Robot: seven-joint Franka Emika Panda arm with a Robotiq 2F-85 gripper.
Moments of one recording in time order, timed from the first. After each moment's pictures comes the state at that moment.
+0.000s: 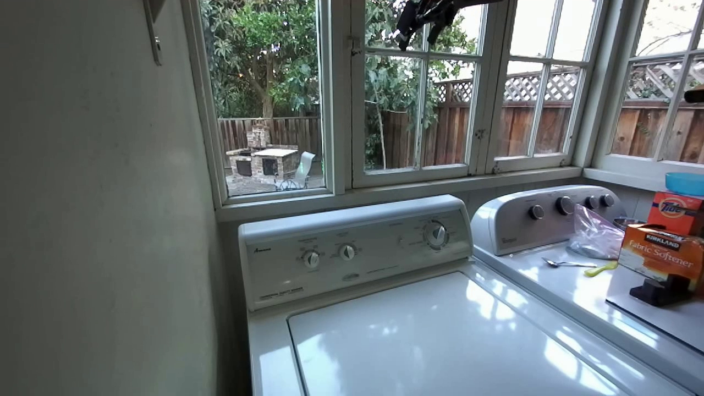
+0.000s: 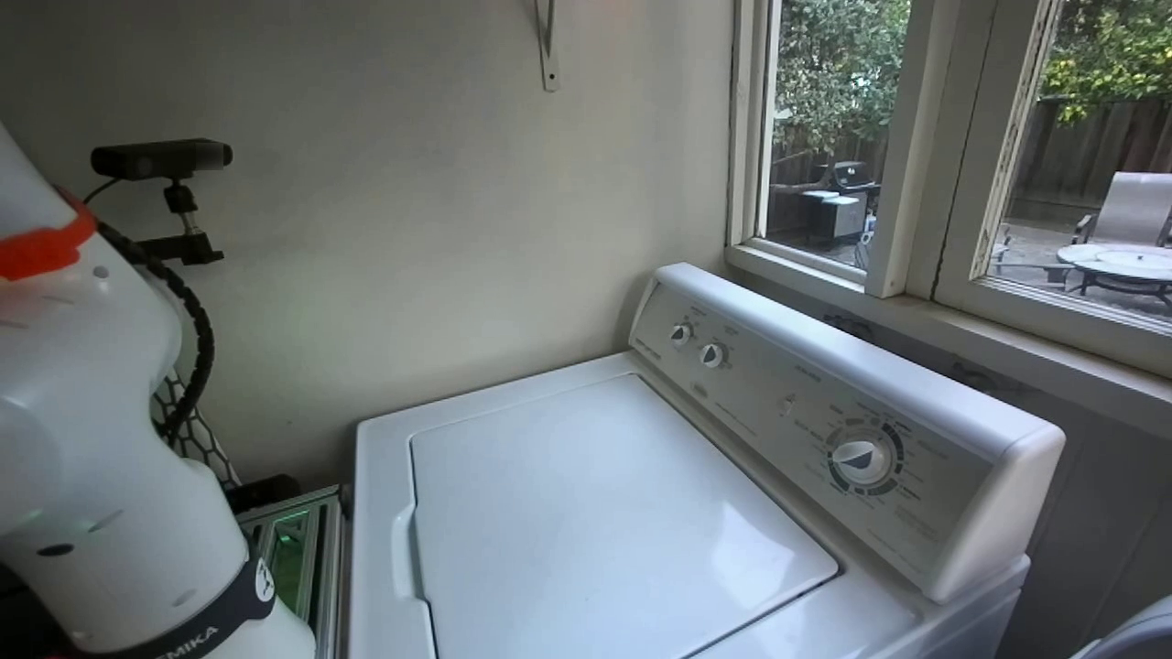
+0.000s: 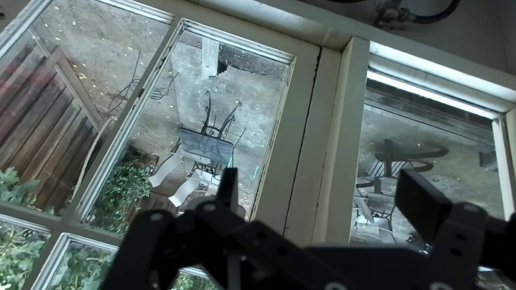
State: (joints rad) arm 0.03 -0.15 -0.01 -1.79 -0.14 2.43 -0.18
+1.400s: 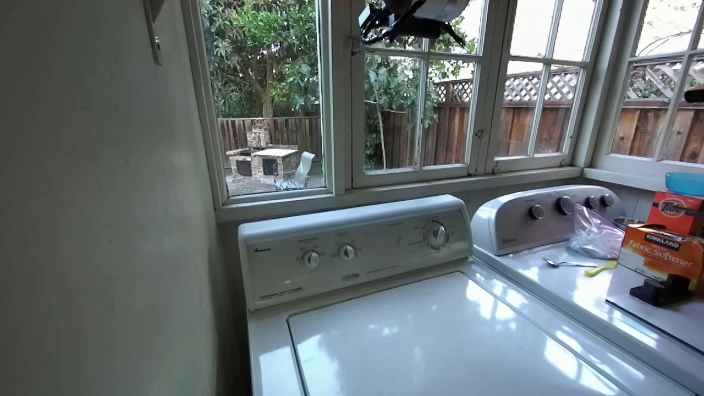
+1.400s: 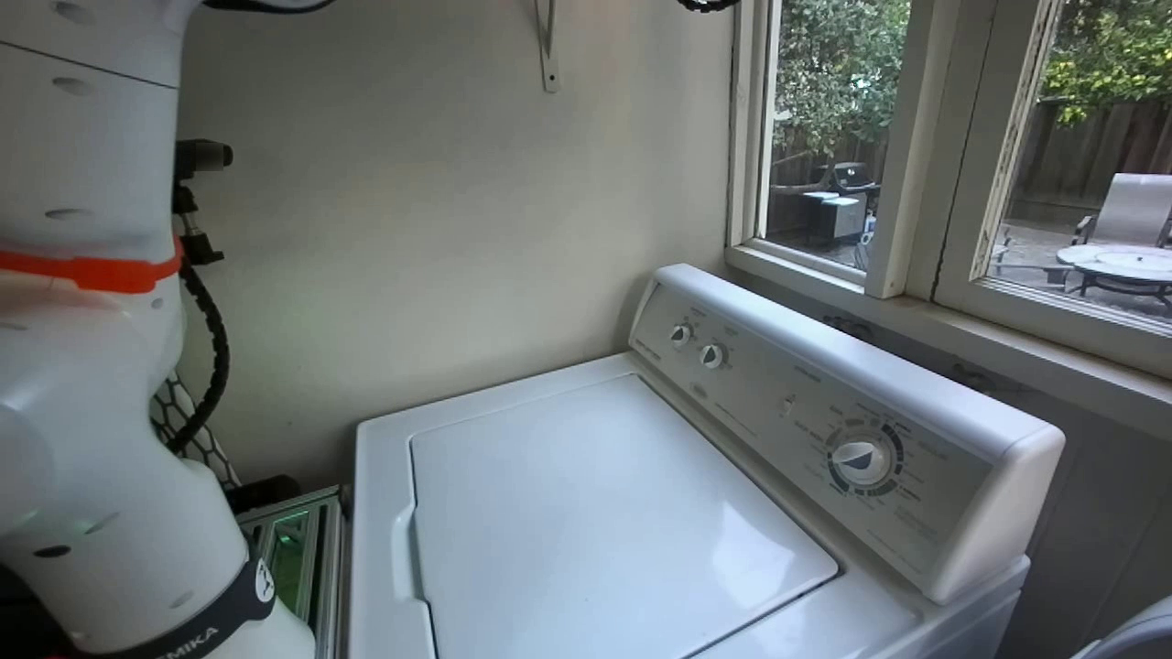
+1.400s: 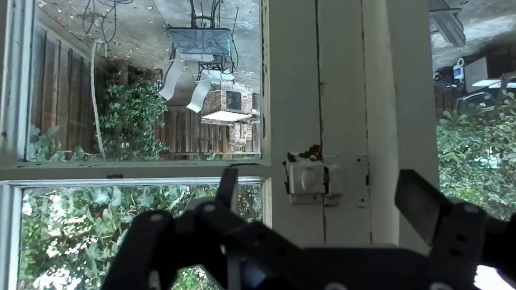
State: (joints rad) arm 0.01 0.36 0.01 -1.24 0.02 2.77 -0.03
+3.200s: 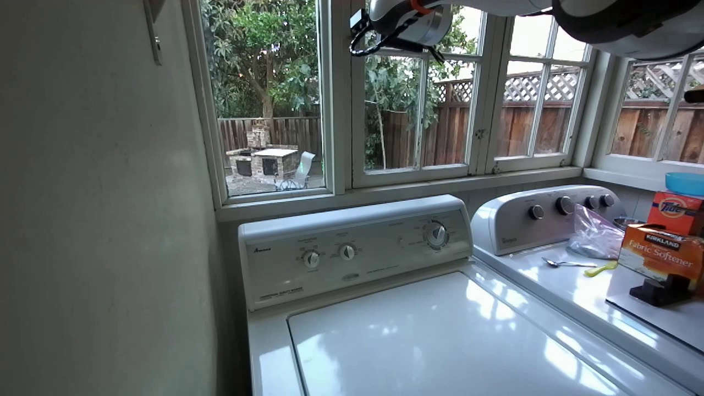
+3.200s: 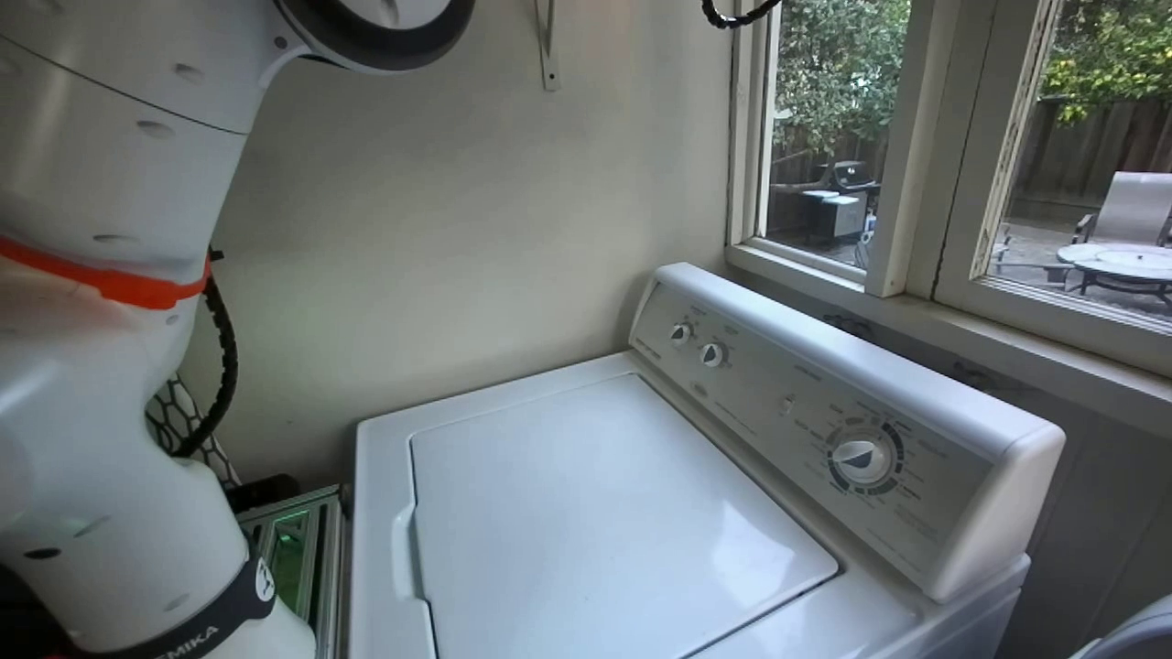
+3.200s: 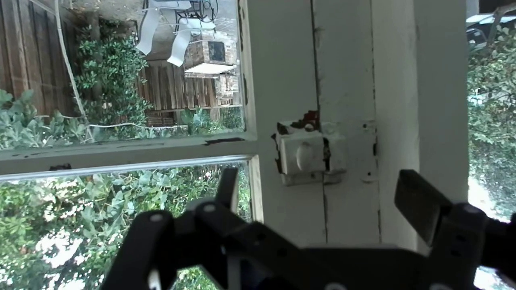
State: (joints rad) arm -0.06 0.57 0.13 -1.01 0.03 2.91 -0.05
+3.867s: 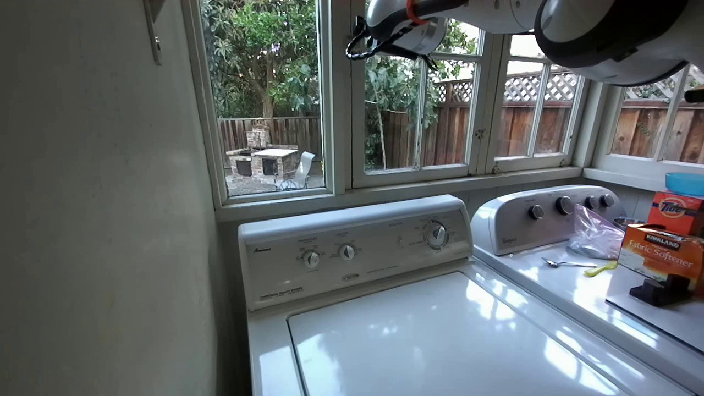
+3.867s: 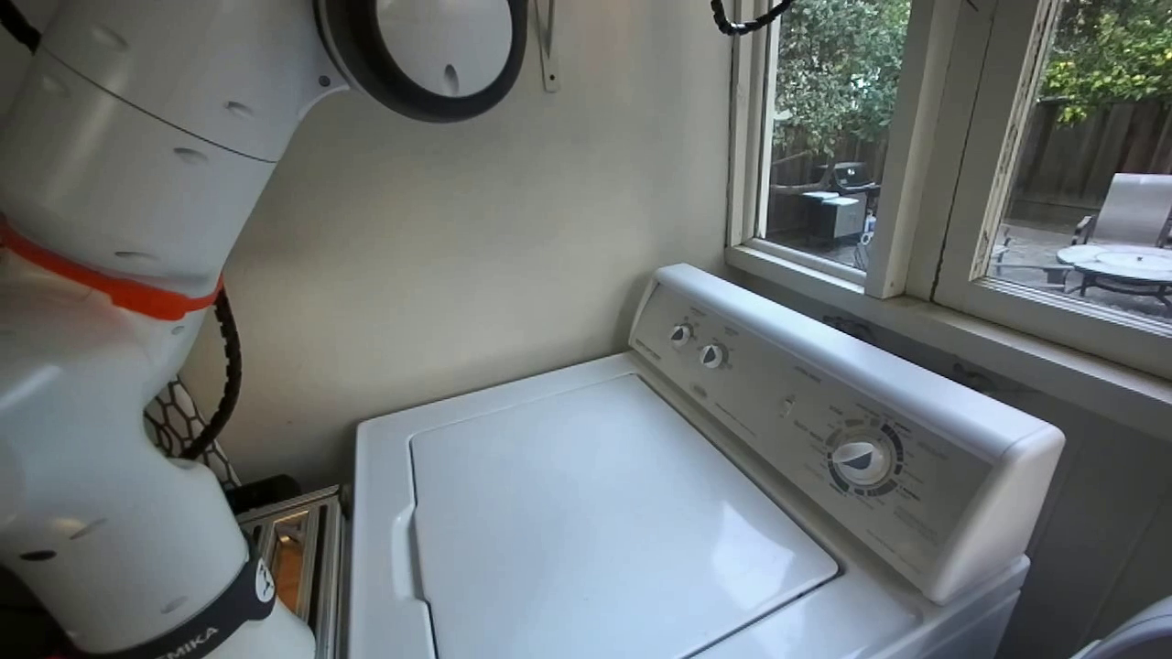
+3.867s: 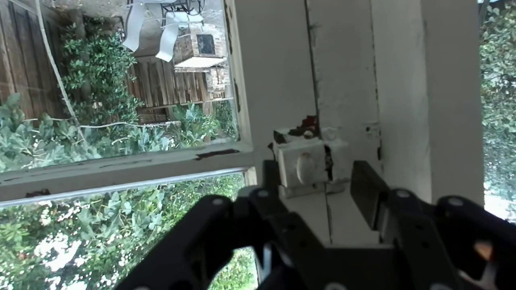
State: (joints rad) arm -0.09 0.68 0.21 -0.88 0.03 2.91 -0.06
